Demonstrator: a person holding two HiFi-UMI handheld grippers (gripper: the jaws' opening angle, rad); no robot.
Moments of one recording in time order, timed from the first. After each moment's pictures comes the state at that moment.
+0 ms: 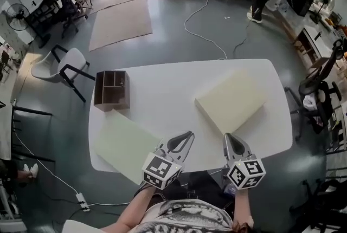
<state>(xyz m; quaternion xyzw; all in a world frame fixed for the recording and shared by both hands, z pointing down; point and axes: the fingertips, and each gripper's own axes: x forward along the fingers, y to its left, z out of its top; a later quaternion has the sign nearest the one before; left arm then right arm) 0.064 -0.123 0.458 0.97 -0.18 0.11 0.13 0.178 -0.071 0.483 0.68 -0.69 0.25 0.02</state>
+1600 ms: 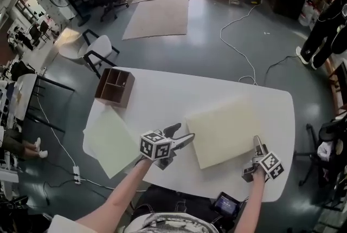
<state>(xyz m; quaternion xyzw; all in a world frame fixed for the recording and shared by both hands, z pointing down) 0.168 -0.220 0.583 0.89 -0.26 0.16 0.33 0.493 -0.128 0.644 0.70 -0.52 0.48 -0.12</state>
